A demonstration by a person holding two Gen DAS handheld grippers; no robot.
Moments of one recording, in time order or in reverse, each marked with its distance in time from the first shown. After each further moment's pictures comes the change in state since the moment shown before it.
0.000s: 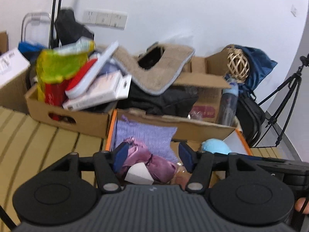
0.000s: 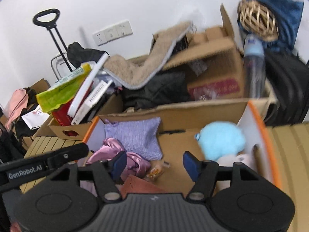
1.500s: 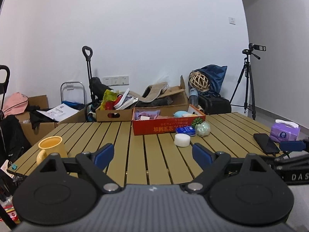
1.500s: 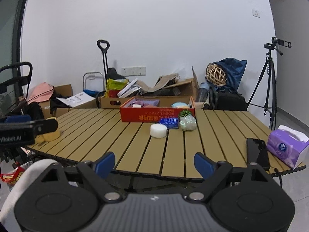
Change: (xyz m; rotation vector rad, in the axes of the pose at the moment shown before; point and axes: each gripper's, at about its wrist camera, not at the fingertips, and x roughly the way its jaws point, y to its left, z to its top) left arm -0.437 -0.063 -0.356 0.261 -0.371 0.106; right arm -0.419 0.058 -0.414 -0.167 -0.363 -0.114
